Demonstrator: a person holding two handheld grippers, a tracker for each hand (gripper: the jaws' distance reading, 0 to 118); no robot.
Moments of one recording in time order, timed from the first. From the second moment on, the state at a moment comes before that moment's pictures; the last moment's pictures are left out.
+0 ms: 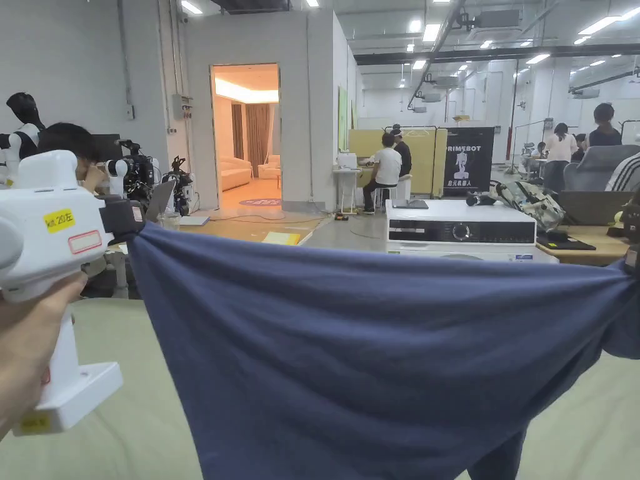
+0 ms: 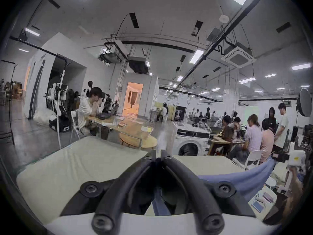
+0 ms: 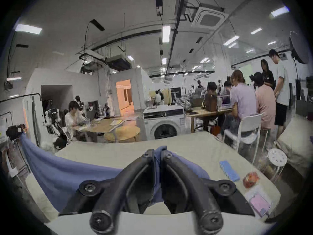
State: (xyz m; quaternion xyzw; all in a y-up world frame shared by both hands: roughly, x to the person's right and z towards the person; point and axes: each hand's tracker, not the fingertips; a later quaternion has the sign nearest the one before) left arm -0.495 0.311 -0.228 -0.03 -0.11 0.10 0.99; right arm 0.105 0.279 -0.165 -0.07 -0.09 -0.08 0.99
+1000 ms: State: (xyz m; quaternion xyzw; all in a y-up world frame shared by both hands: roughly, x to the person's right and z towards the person) left arm -0.493 0.201 -0.299 -0.16 -0.12 0.10 0.98; right arm 0.126 0.181 -0.253 -0.19 -0.08 -0.07 0.98
